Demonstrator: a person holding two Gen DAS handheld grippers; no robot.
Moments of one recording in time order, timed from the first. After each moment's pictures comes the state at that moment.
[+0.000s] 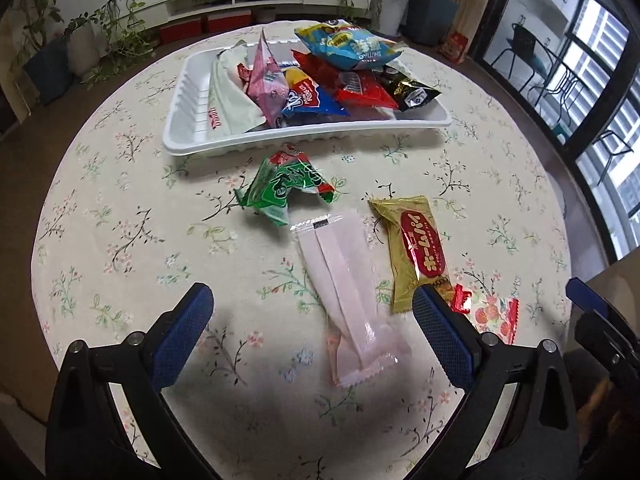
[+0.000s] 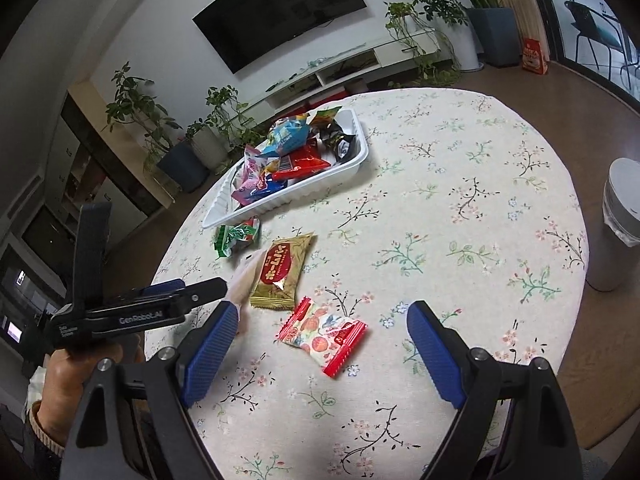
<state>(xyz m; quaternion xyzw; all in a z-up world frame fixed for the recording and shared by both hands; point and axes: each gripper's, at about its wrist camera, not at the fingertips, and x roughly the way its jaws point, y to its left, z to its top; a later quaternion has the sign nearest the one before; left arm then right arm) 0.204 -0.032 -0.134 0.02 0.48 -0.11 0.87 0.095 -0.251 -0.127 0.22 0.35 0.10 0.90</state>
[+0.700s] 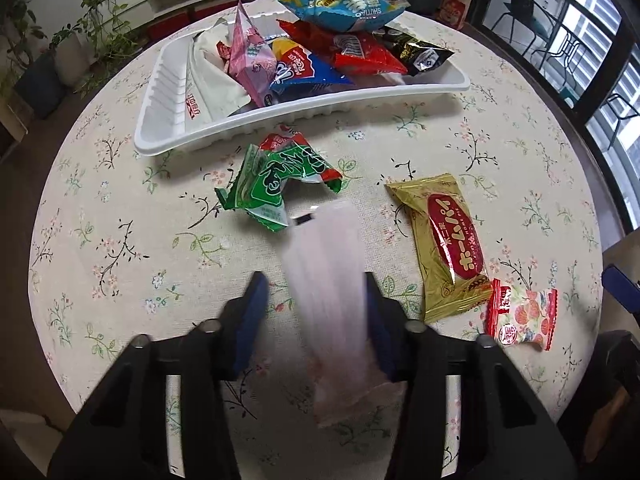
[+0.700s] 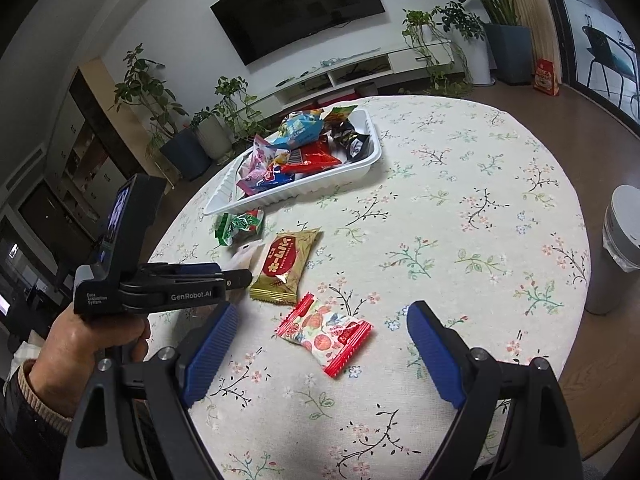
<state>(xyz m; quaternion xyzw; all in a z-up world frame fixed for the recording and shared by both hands) 0.235 -0.044 -0.160 0.07 0.51 -0.10 0.85 0.095 -0.235 -0.125 0.18 0.35 0.11 0.91</state>
